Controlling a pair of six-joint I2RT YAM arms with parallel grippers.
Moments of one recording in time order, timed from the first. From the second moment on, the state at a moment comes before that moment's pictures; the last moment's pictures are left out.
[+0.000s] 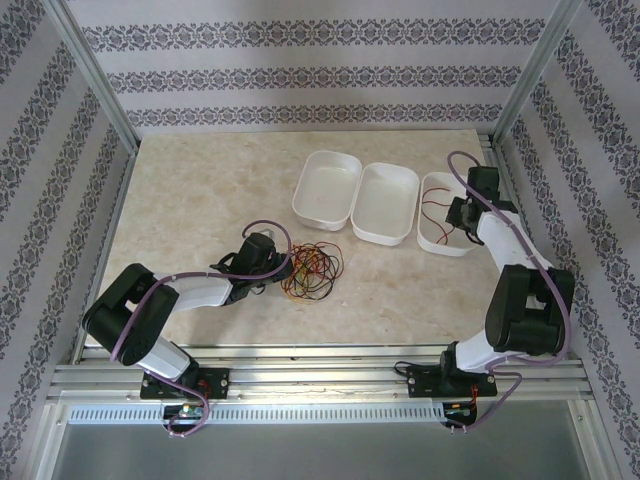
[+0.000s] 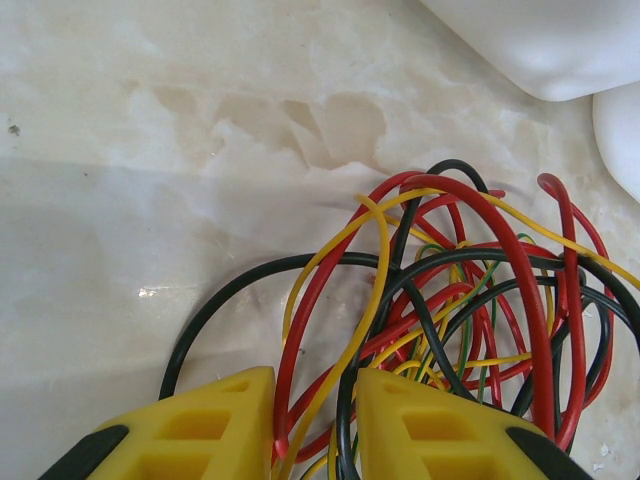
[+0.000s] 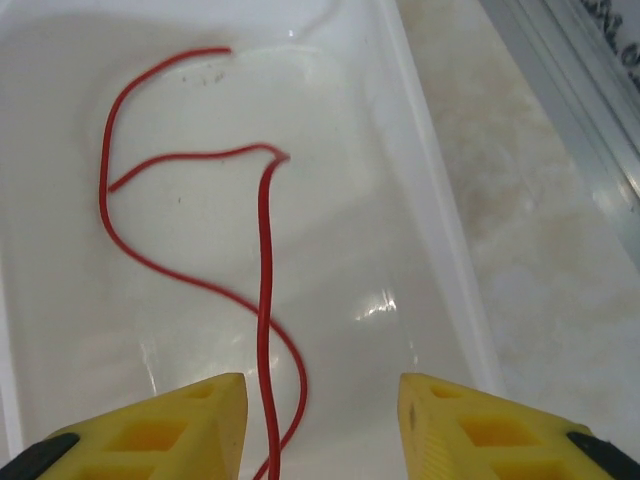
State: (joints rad) left arm -0.56 1.53 0.57 0.18 0.05 -0.82; right arm -0.13 1.50 1.03 -0.53 0.11 0.31
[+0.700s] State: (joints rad) left arm -0.56 1.53 0.57 0.18 0.05 -0.82; right arm -0.08 1.57 0.99 -0.58 0.12 0.34
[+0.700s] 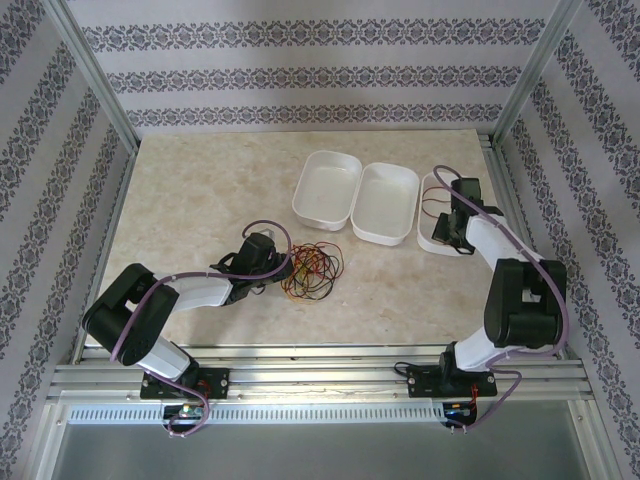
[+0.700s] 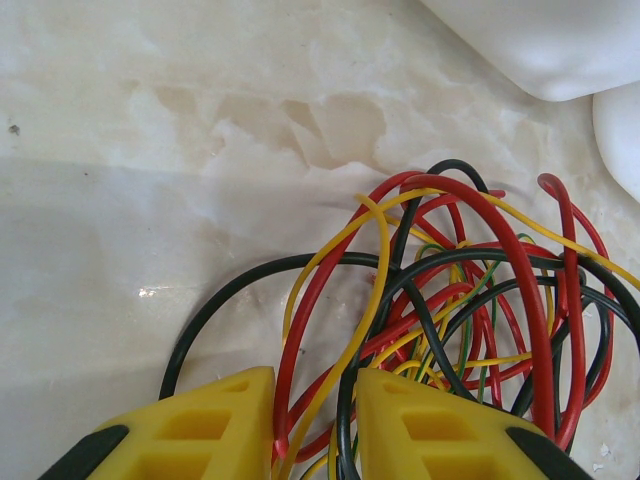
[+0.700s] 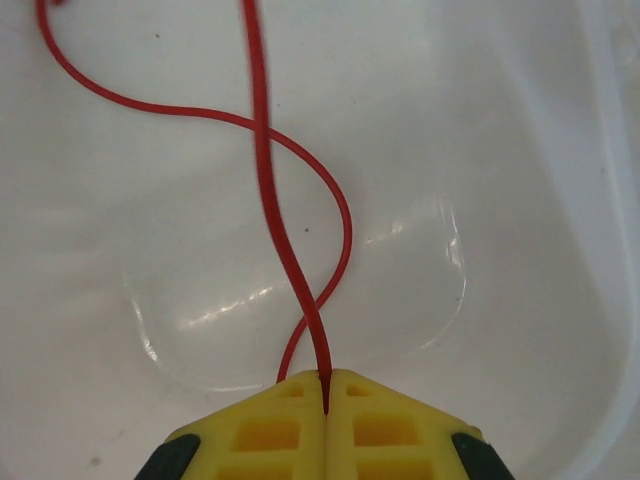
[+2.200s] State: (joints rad) left arm -0.56 1.43 0.56 0.13 0.02 -0.82; right arm 0.29 1.18 1.09 -0.76 0.14 0.39
